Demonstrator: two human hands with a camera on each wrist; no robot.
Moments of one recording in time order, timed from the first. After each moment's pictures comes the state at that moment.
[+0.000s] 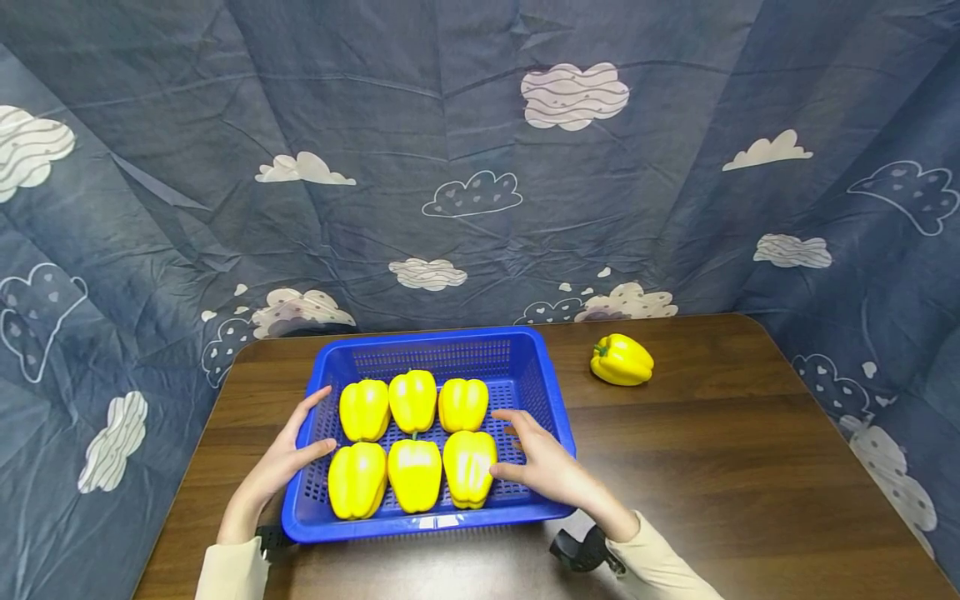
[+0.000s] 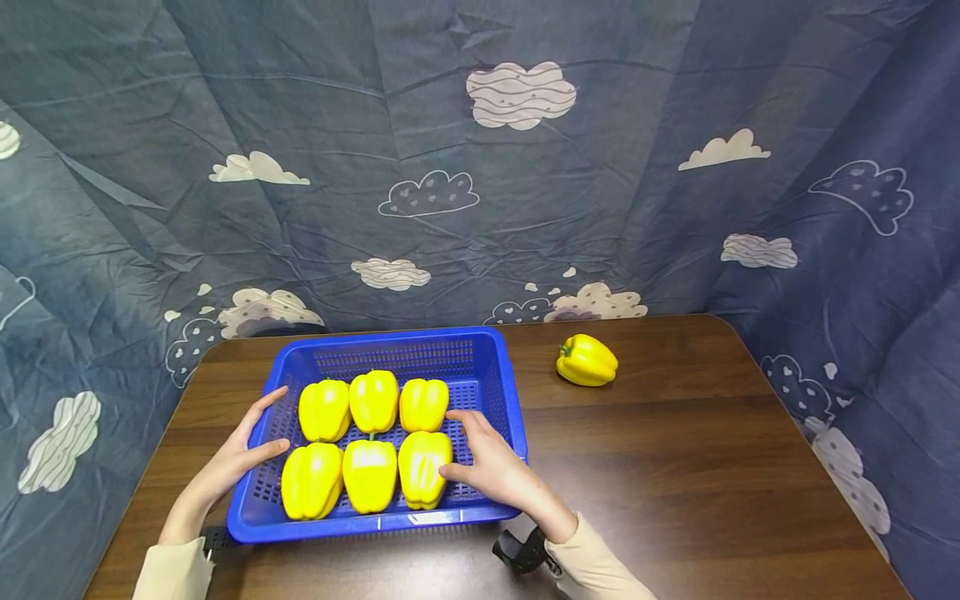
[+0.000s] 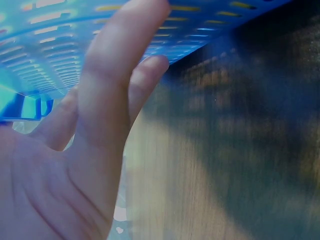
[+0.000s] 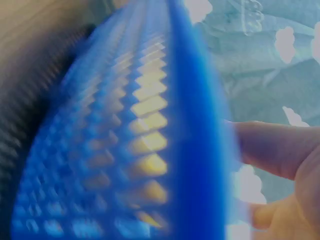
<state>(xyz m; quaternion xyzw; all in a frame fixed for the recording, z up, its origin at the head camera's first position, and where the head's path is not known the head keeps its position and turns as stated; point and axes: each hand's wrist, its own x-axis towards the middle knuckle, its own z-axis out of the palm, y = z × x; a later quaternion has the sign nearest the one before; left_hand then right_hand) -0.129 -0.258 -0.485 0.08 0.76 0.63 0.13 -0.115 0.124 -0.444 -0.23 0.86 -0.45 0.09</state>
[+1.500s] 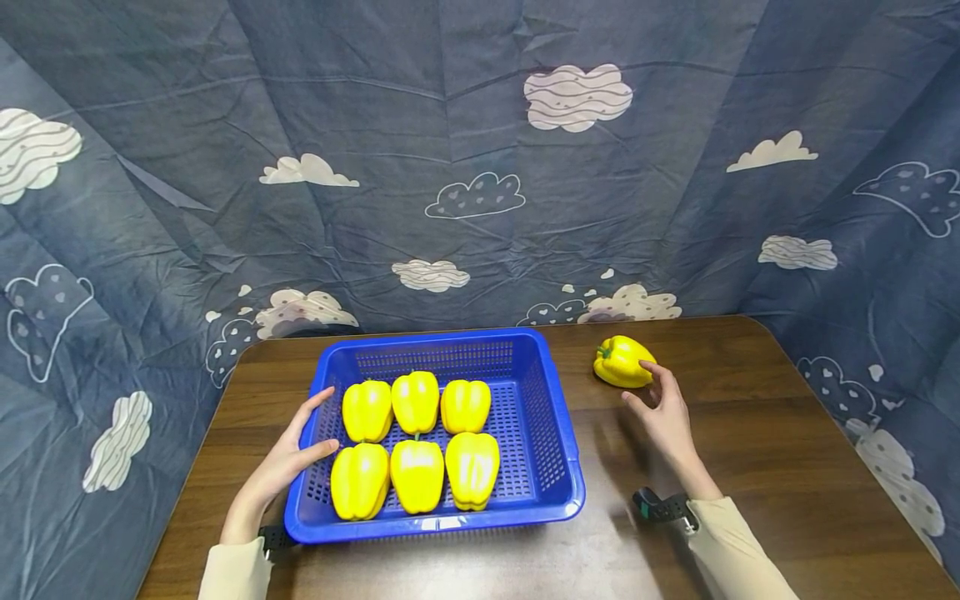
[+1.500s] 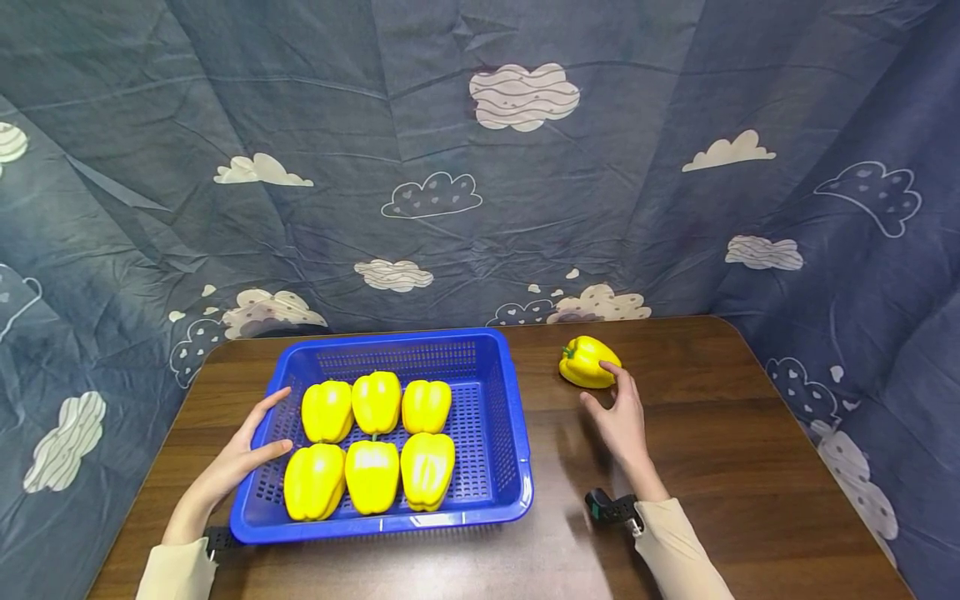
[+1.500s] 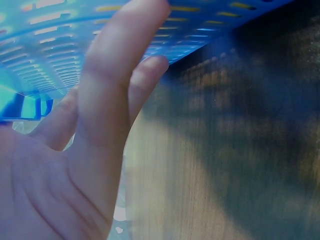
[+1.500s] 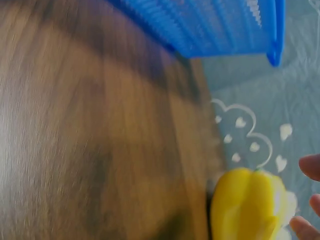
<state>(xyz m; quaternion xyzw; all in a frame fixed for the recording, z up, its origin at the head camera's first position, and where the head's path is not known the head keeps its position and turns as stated) -0.128 -0.257 -0.484 0.06 0.76 0.63 0.14 -0.167 0.267 -0.487 0.02 0.85 -0.52 -0.12</state>
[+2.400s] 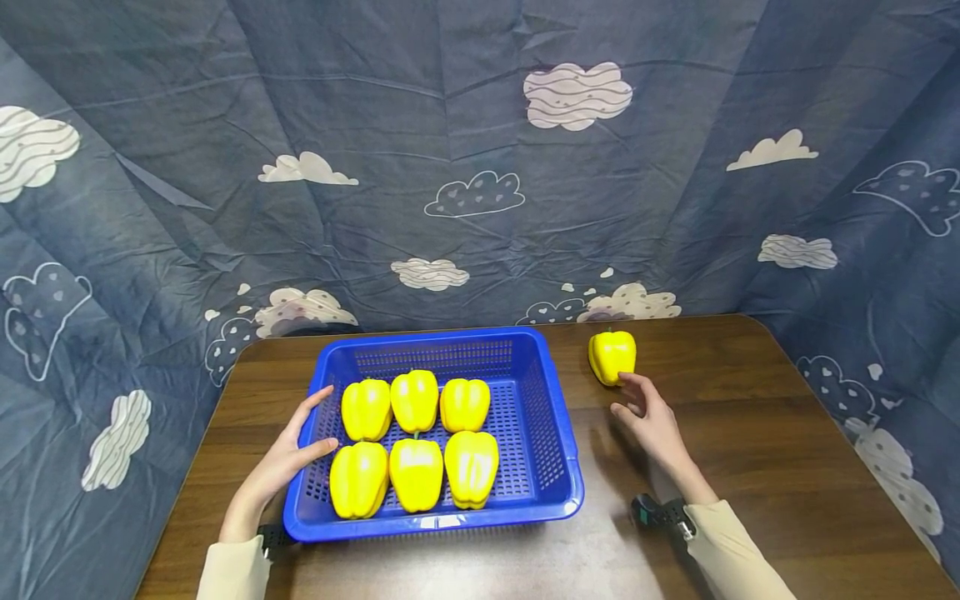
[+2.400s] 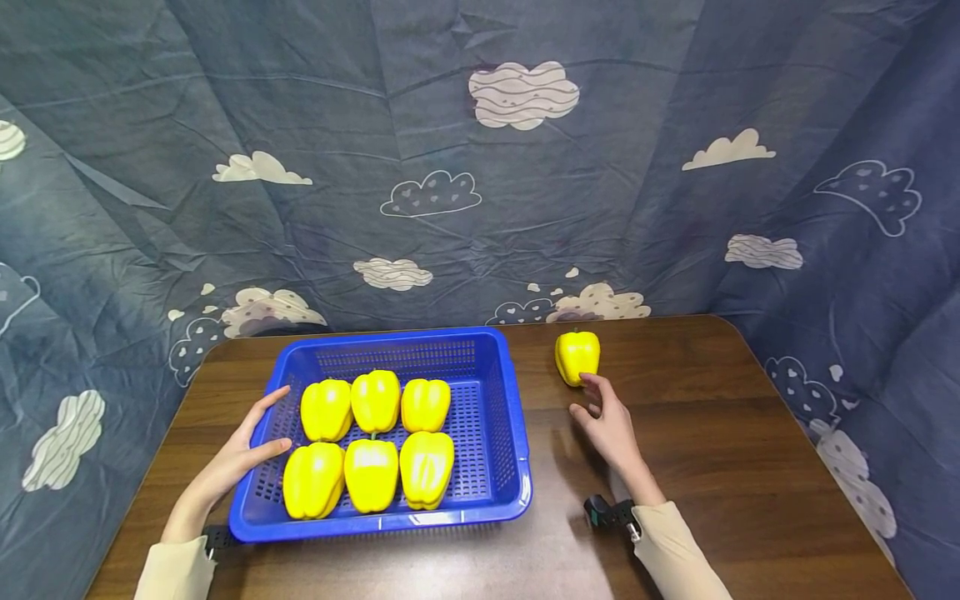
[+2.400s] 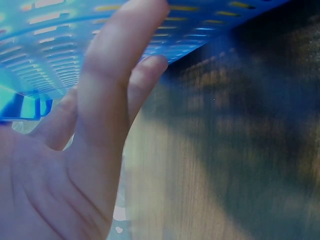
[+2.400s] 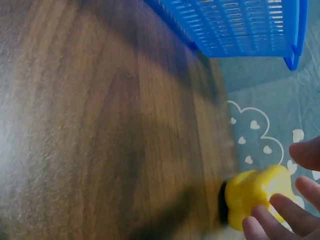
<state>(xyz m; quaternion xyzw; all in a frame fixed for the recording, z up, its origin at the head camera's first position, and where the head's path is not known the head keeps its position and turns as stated) -0.128 -0.257 -0.484 0.07 0.76 0.63 0.14 -0.163 0.264 -0.498 -0.03 0.86 -0.50 -0.08</state>
